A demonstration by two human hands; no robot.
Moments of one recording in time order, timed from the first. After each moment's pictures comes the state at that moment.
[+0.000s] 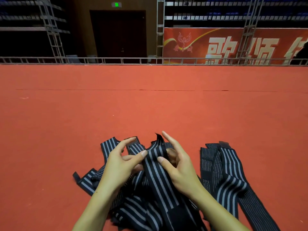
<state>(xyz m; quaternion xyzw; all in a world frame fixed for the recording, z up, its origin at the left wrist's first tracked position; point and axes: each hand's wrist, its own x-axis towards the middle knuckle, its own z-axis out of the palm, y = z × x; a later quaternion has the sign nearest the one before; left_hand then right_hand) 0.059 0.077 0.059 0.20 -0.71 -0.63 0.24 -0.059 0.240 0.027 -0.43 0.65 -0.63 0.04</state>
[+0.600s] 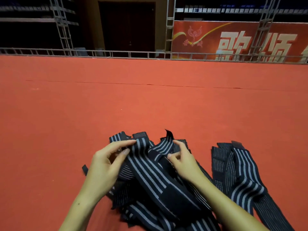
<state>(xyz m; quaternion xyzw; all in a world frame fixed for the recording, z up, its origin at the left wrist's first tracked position) 0.104 0.022 0.042 0.14 -0.81 -0.44 0.36 -0.112 0.196 -0.024 -0.31 0.83 -0.45 0.12</state>
